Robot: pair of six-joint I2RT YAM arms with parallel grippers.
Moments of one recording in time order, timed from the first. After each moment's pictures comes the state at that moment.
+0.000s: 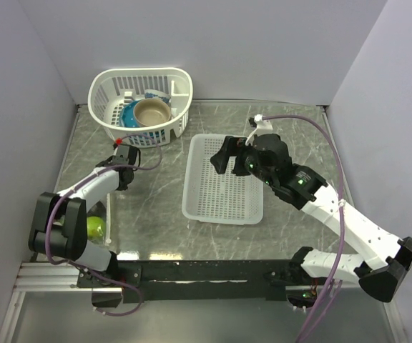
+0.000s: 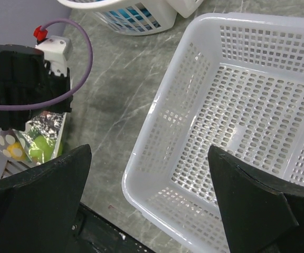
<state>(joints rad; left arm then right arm) -0.21 1.48 0.85 -0.47 -0.61 -0.09 0.76 1.11 1.17 -0.47 0.17 0.59</state>
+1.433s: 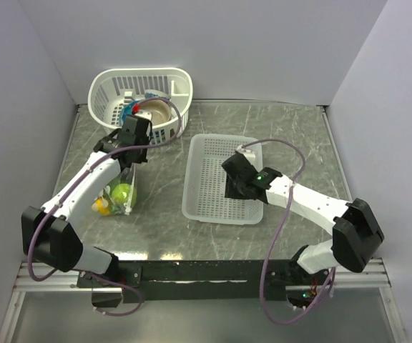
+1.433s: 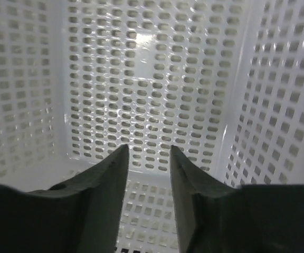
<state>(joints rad) -0.38 1.41 1.26 -0.69 -0.38 -0.12 0.75 1.39 0.98 -0.58 0.27 0.73</state>
